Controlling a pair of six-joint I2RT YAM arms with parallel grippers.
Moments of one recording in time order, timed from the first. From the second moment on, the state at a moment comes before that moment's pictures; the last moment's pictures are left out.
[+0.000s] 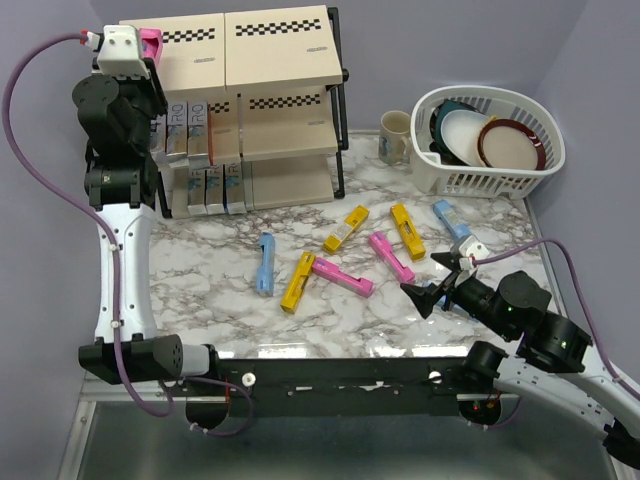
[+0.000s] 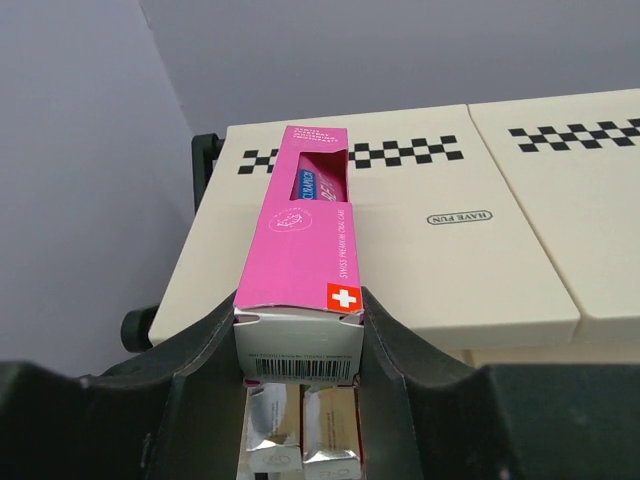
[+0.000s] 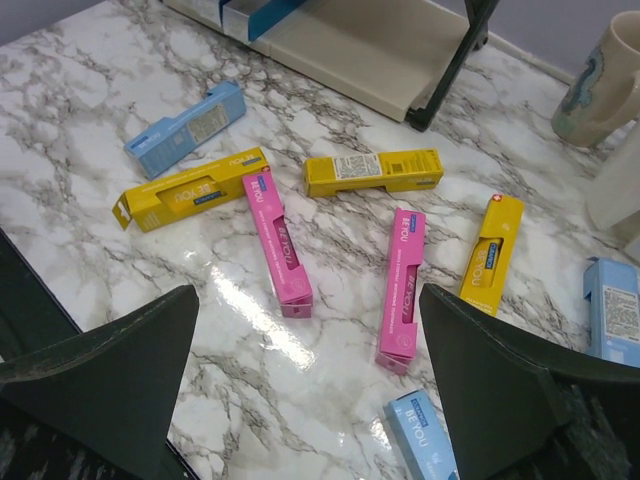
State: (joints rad) left arm 0.08 1.32 1.71 -0.24 -0.03 0.08; right arm 0.95 0.38 0.70 -0.49 0.22 -0.02
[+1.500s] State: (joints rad) left arm 0.27 1.55 1.87 -0.26 0.13 0.10; right arm 0.95 0.40 0.68 -0.49 0.09 -0.02
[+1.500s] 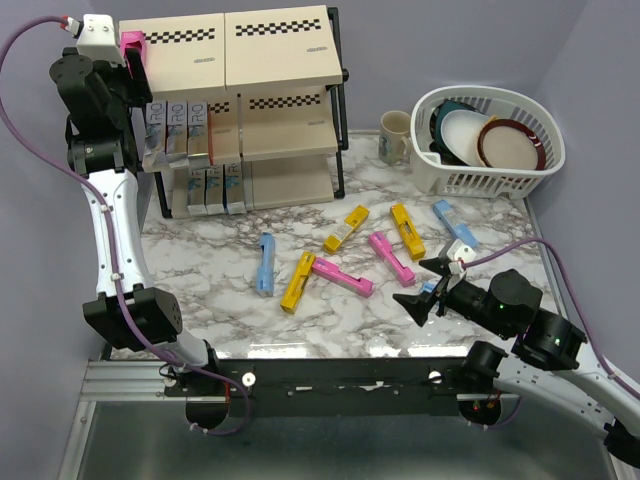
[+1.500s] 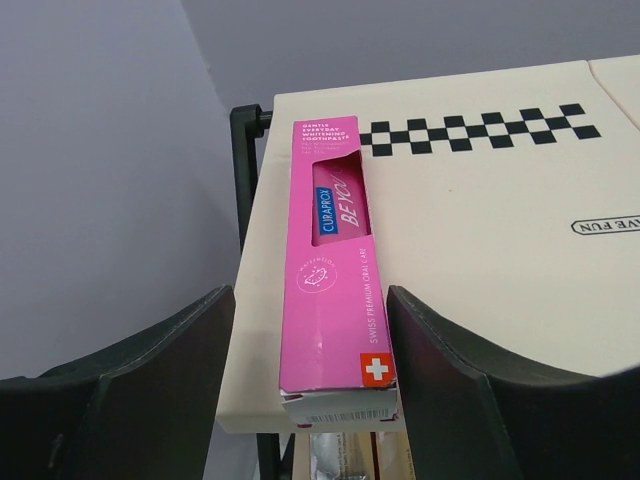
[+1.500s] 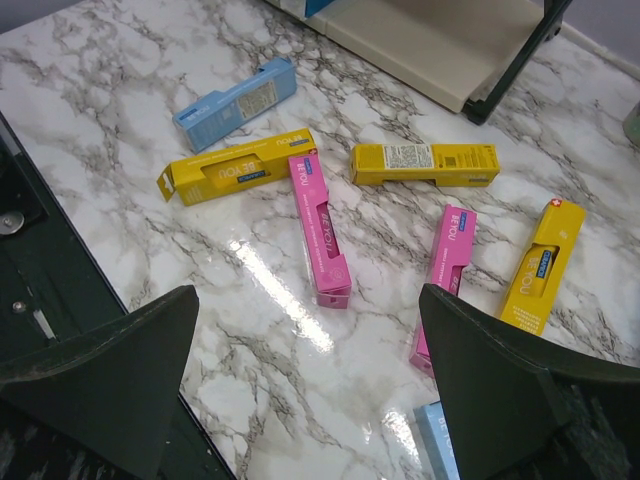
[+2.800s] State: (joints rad) left arm 0.27 1.30 1.75 -0.22 0.17 -0.12; right arm 0.95 0.45 0.67 -0.46 0.05 0.03
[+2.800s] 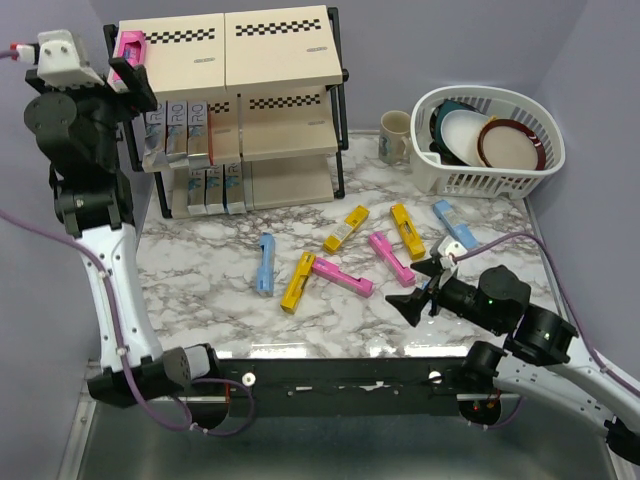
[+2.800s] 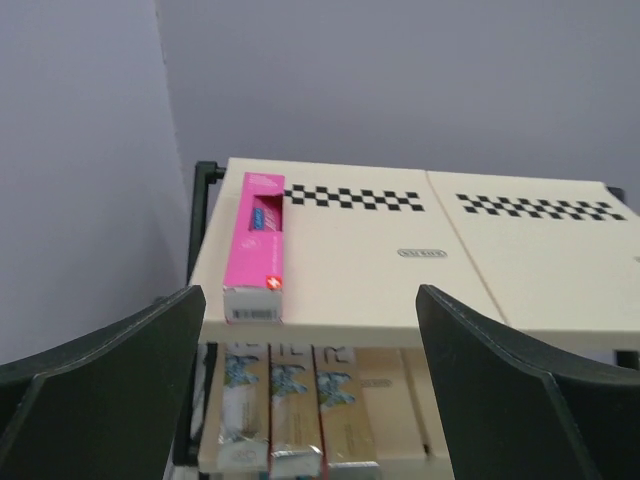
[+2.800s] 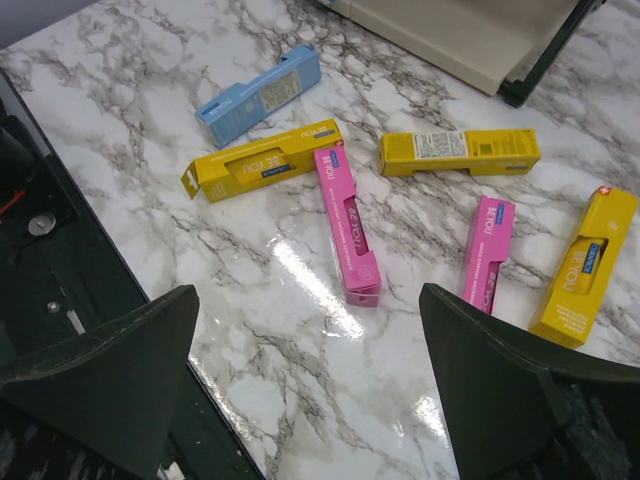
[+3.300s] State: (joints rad) left arm 0.13 0.68 1.10 -0.32 0.44 -0.38; right arm 0.95 0.82 0.66 -0.46 0.07 0.31
